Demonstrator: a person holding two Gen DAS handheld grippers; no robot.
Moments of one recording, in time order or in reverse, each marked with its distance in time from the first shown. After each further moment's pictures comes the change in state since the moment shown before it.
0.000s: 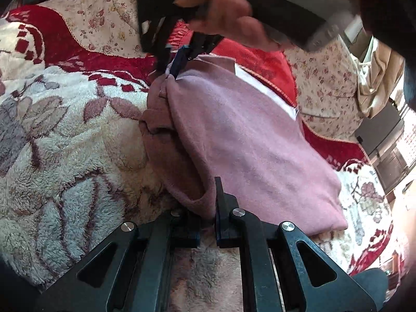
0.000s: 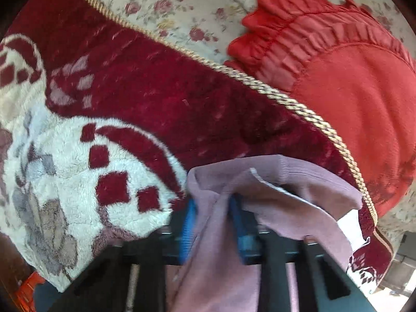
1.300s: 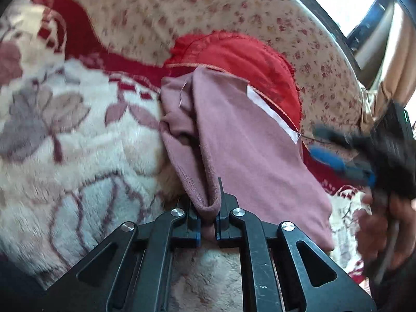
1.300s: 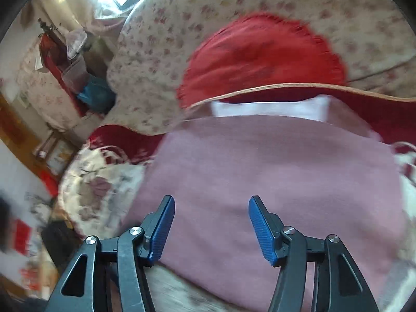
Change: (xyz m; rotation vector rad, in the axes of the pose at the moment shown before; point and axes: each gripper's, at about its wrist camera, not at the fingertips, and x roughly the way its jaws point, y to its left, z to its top) left arm -0.017 0.016 0.004 -0.137 -0.041 0.011; right arm -0.046 -0.145 -0.265 0.376 -0.678 0.546
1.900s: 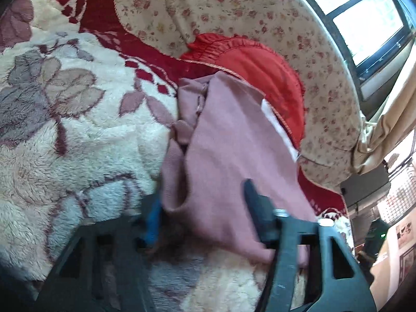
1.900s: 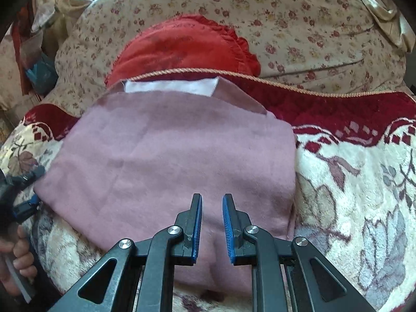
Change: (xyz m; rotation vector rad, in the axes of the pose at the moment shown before) left arm 0.007 0.026 0.010 -0.159 0.013 -0.064; right arm -0.060 -0.070 -0.091 -0.048 -0.114 -0.426
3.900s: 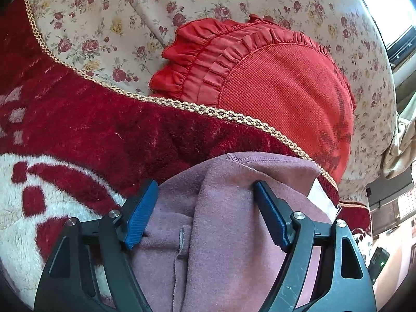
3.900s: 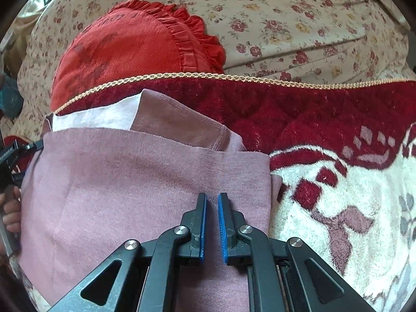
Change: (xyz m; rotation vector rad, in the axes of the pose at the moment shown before) left arm 0.152 -0.020 0.144 0.074 0.144 0.099; right arm 0.097 -0.069 0.068 0.105 0.131 -0.089
